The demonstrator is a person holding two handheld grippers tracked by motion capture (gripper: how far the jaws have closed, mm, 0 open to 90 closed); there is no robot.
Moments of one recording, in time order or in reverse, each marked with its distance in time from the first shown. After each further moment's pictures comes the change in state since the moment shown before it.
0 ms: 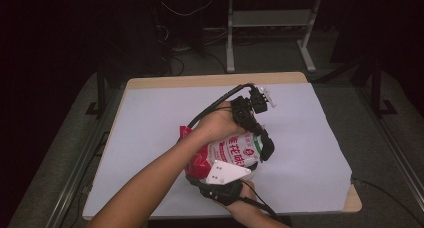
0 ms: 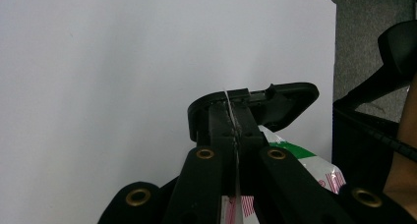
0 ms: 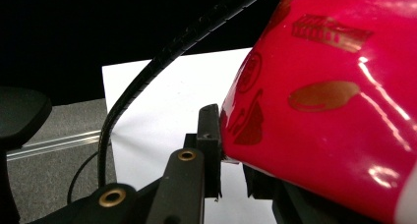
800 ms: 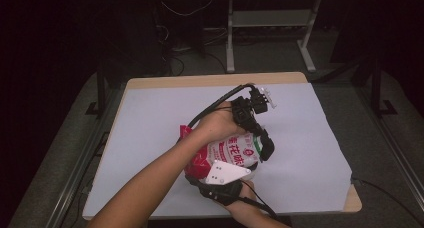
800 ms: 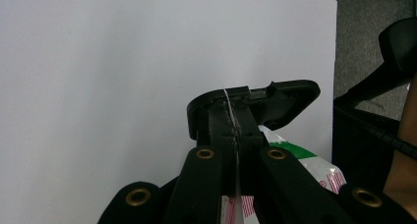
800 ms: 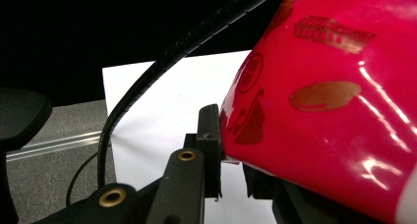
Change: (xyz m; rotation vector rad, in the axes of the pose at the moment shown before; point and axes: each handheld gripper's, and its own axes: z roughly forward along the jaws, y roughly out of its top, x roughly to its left) left arm 0.000 0.000 0.002 0.014 -0.006 -0.001; right arm 0.001 0.001 0.000 -0.005 0.000 -0.004
